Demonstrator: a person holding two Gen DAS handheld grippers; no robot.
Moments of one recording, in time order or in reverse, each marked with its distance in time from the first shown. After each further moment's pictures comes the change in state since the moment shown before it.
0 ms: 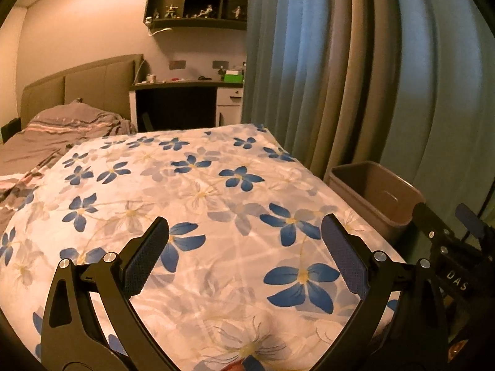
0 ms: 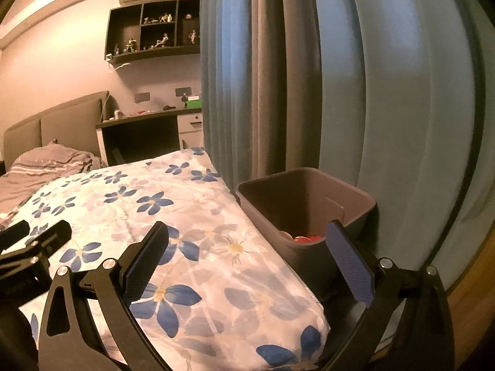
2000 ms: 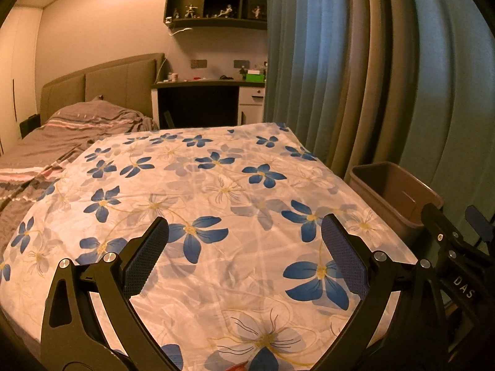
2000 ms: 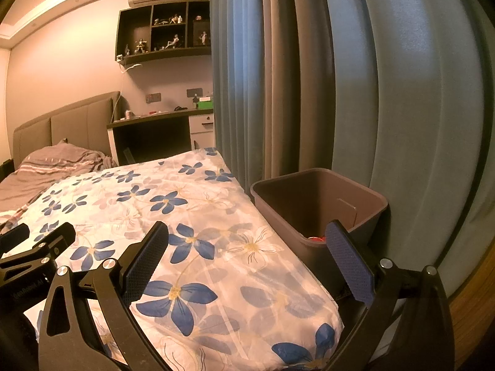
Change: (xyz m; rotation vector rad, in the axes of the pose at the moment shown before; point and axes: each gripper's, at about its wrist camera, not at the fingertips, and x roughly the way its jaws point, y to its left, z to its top) left arm -0.010 0.007 -0.006 -0.017 0.000 0.089; right arm -0.002 0.012 -0.003 -0.009 -0.003 0.038
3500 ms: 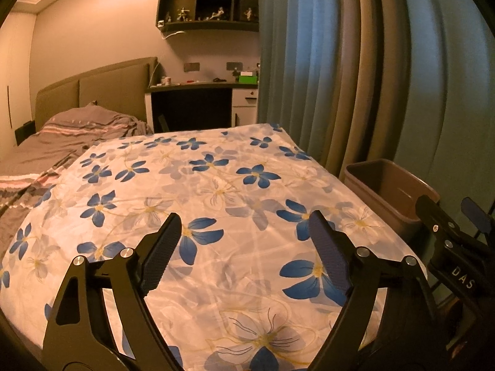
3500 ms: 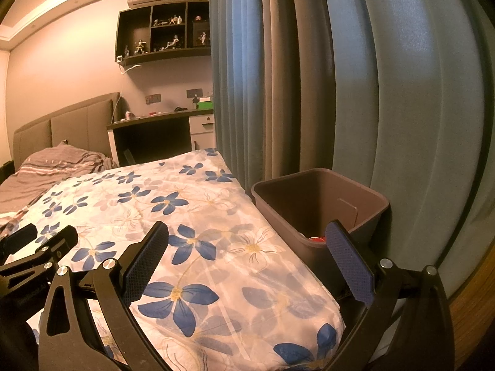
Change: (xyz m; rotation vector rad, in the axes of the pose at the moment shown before) left arm -0.002 -0.006 0.001 0.019 -0.009 -0.013; right arm 0.001 0.002 0.001 0.001 -0.001 0.001
